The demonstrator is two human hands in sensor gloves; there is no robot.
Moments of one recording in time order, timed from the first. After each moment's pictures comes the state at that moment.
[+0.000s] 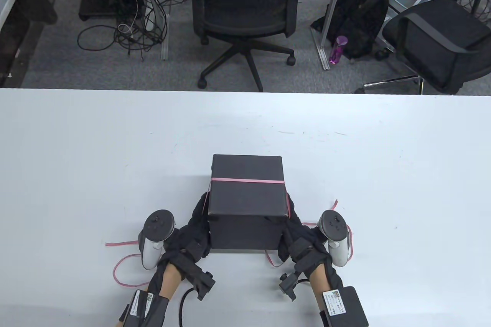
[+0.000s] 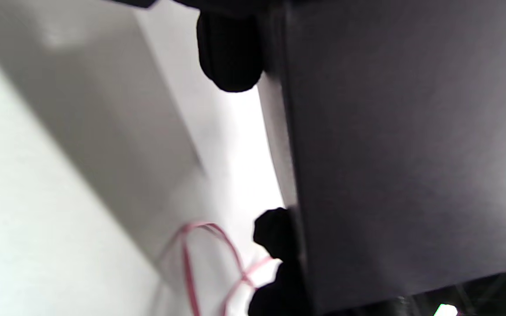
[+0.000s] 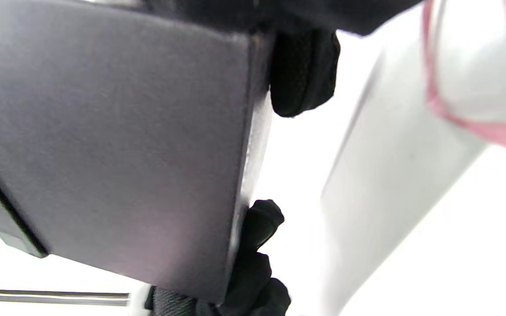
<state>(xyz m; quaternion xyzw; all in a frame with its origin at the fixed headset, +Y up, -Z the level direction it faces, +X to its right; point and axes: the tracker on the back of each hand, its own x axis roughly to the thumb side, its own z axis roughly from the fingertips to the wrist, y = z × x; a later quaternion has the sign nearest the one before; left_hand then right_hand) -0.162 -0.798 -0.176 -0.16 -0.04 0.64 0.75 0.150 -0.795 -0.200 0.10 0.21 0.70 0.68</state>
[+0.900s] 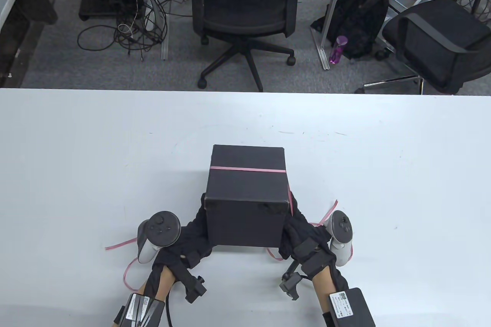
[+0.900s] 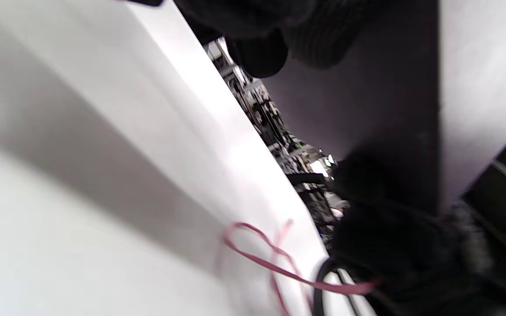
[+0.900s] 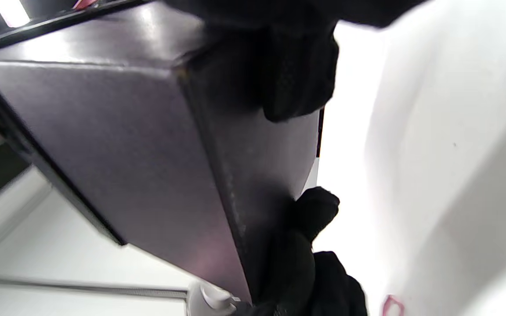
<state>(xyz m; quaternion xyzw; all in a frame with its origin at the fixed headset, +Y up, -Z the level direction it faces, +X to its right) -0.156 -0.773 -0.174 -0.10 -0.16 0.48 0.86 0.151 -0.773 -0.200 0.17 0.16 0.66 0.71</state>
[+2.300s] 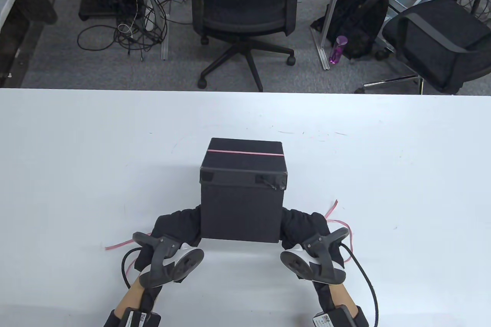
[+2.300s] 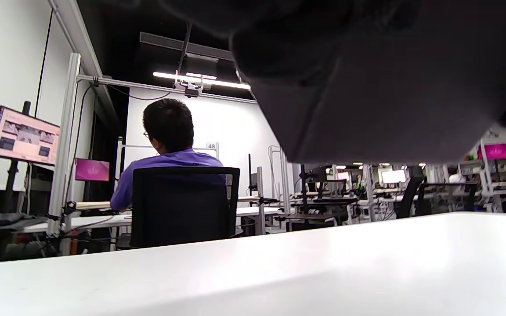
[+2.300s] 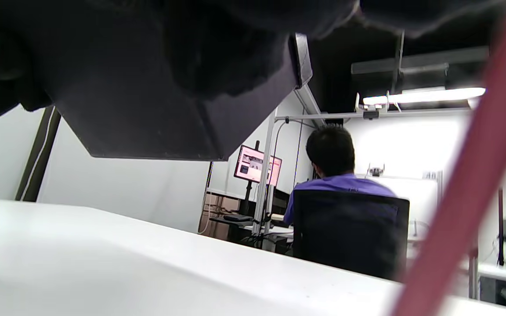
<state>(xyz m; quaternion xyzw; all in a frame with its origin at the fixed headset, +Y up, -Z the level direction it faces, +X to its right) -0.152 -0.697 -0.144 0.22 -0.16 0.04 0.96 0.124 -0.695 -0.165 0.26 -0.22 0.94 0.05</state>
